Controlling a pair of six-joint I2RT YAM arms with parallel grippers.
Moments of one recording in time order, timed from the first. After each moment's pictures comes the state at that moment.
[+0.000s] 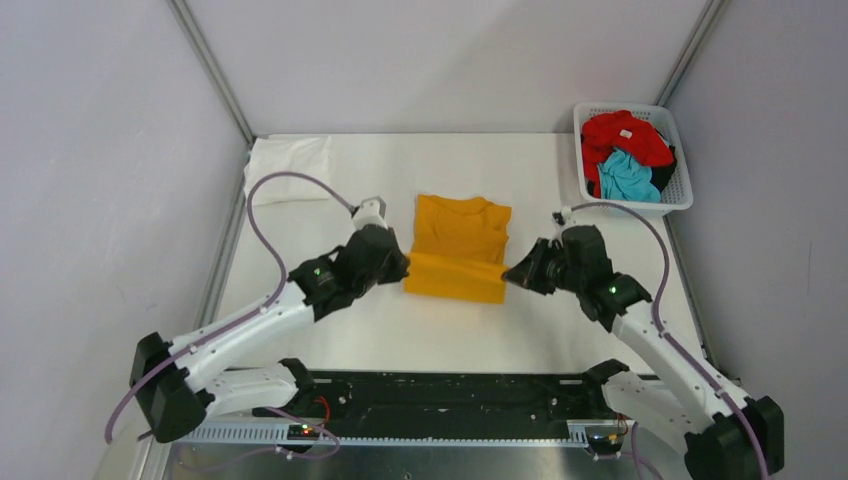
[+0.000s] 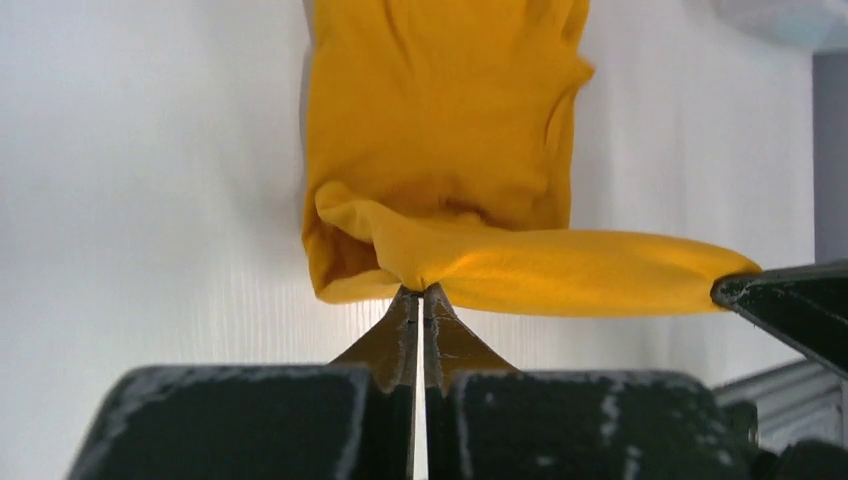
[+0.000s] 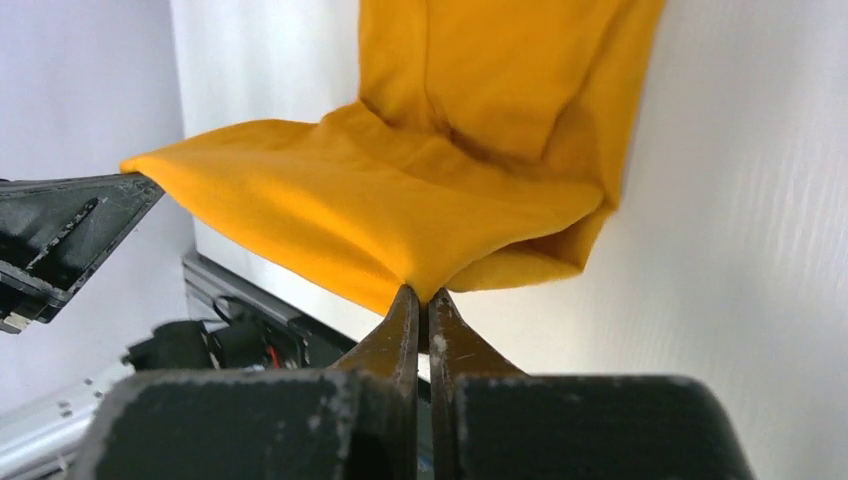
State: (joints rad) left arm -0.87 1.05 0.82 -0.45 -0.35 -0.85; right arm 0.46 0.85 0.63 -0.41 -0.25 0.78
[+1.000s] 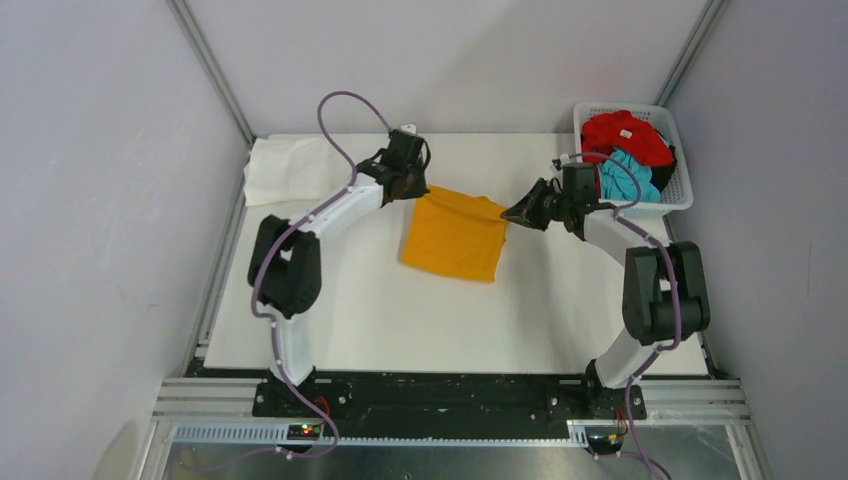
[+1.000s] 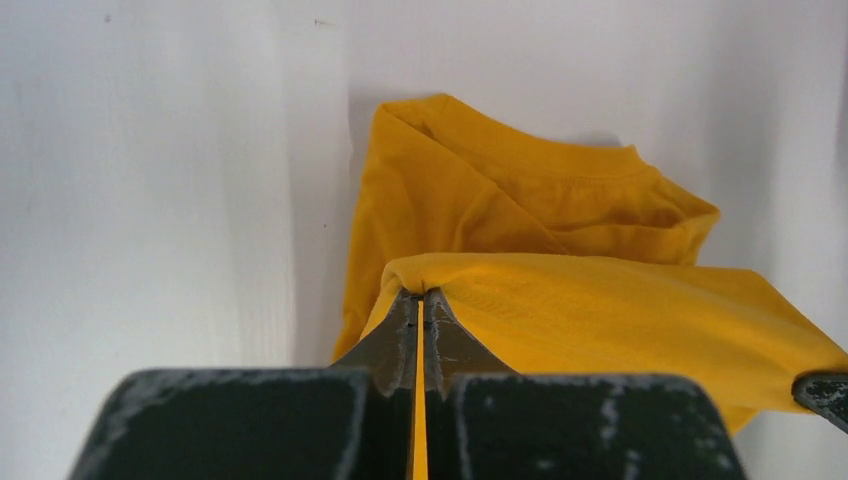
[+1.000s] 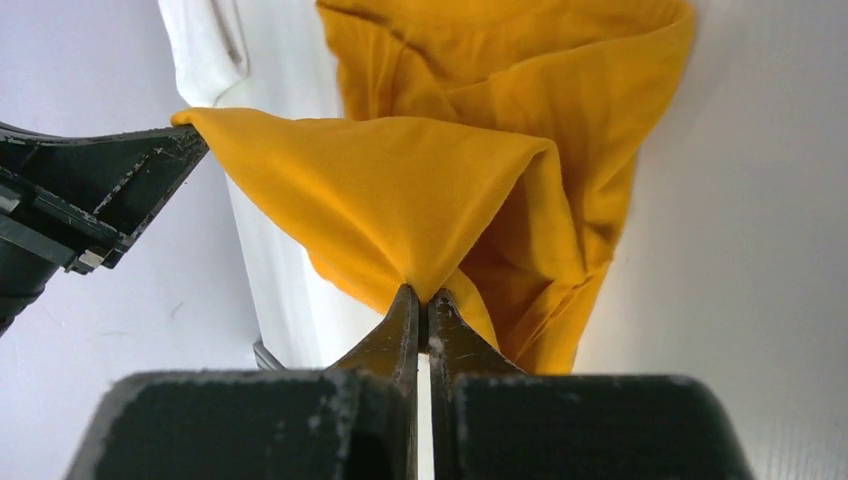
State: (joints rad) left arm -0.51 1.90 1.59 -0.45 -0.17 -0.51; right arm 0.12 1.63 1.02 -0.07 -0.56 0.74
